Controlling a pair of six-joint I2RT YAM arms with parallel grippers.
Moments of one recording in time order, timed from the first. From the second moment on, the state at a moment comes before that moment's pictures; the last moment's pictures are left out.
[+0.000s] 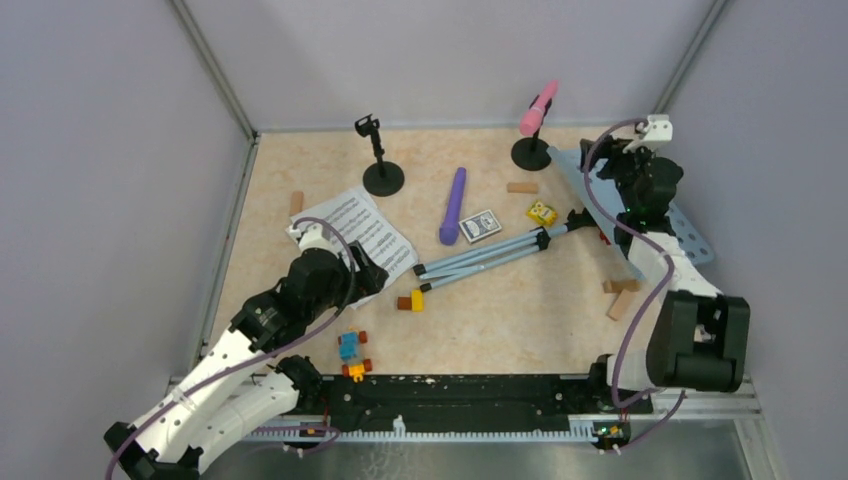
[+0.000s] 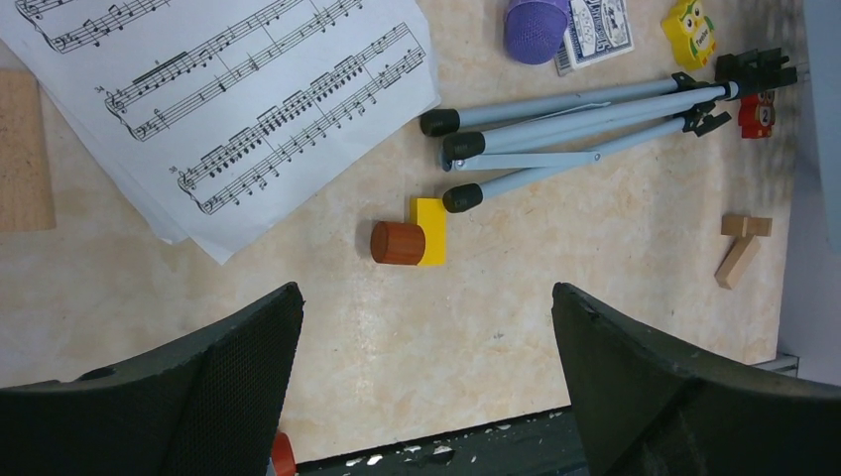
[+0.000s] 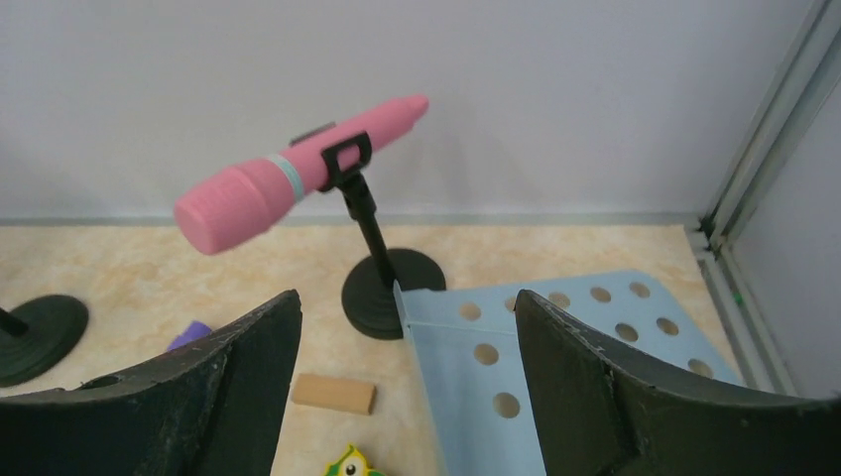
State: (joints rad) left arm -0.66 0.67 0.72 -0.68 -0.22 -0.86; right arm -0.10 1.31 0.83 0.59 -0.23 0.14
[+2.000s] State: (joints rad) left arm -0.66 0.73 0.75 -0.59 -0.29 -0.72; right arm 0.14 2.25 1.54 0.83 -0.53 0.17
